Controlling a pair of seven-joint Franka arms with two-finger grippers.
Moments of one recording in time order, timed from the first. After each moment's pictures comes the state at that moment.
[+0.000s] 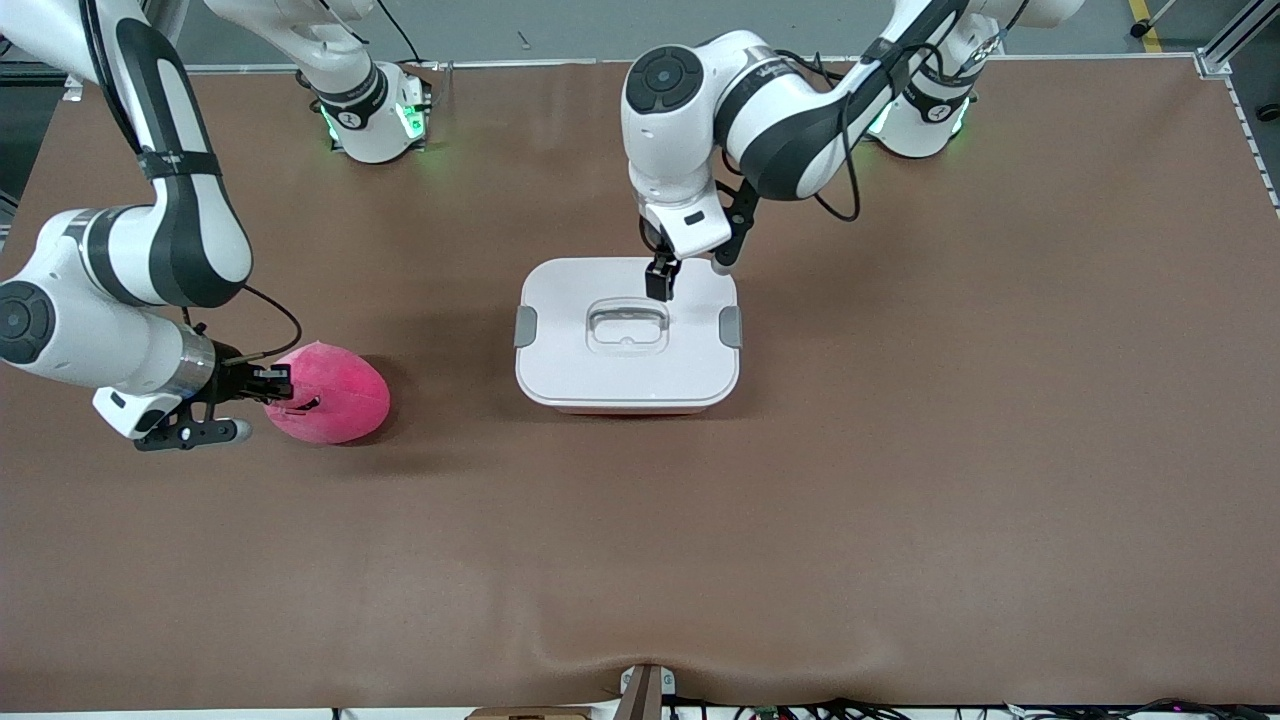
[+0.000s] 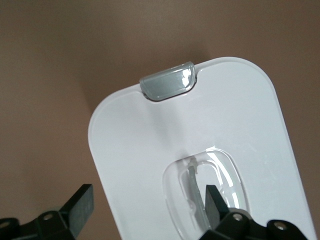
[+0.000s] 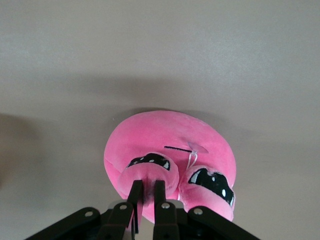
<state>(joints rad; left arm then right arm) -0.43 0.40 -0.52 -1.65 0.28 1.97 -2.30 -0.01 0.30 0.01 -1.82 0.07 2.00 -0.13</state>
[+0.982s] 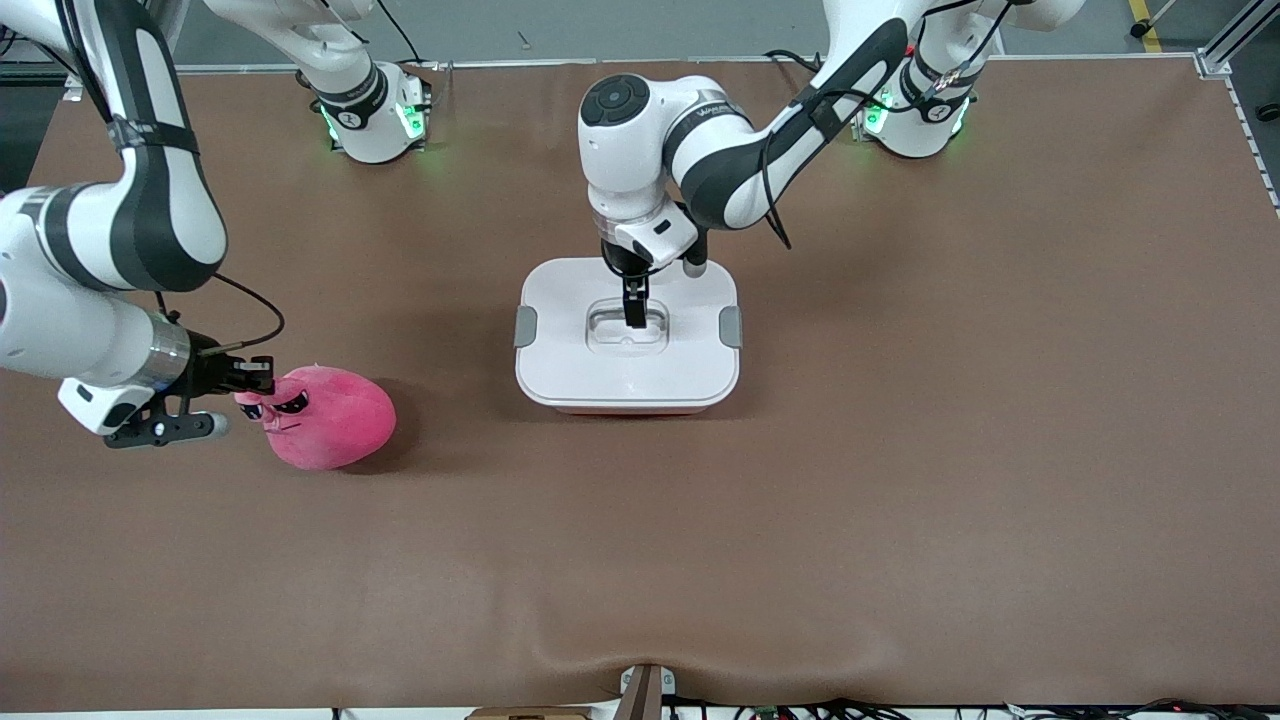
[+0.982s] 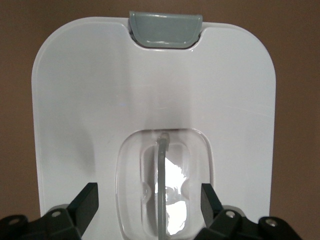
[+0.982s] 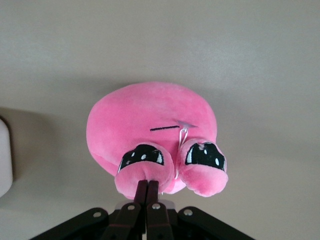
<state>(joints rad) -0.49 0.54 -0.52 -1.59 0.48 2.11 -2.72 -0.01 0.27 0.02 -1.71 0.07 1.86 -0.13</state>
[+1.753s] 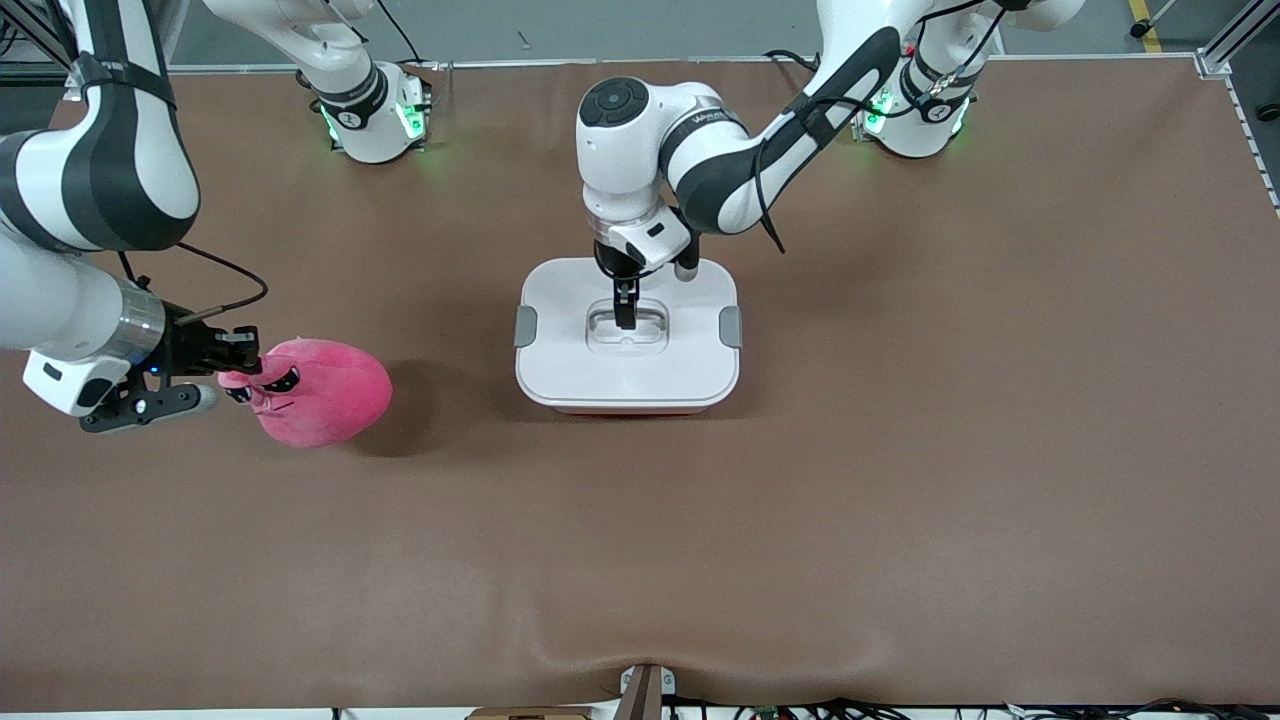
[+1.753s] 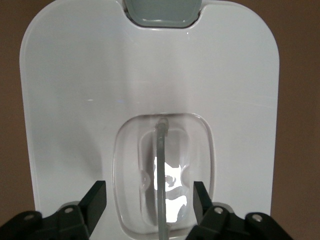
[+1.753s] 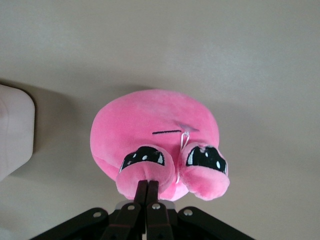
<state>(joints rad) -0.50 0.56 -0.52 -1.59 0.49 2.15 -2.73 0.02 0.22 0.02 -1.64 0.07 1.74 -0.20</state>
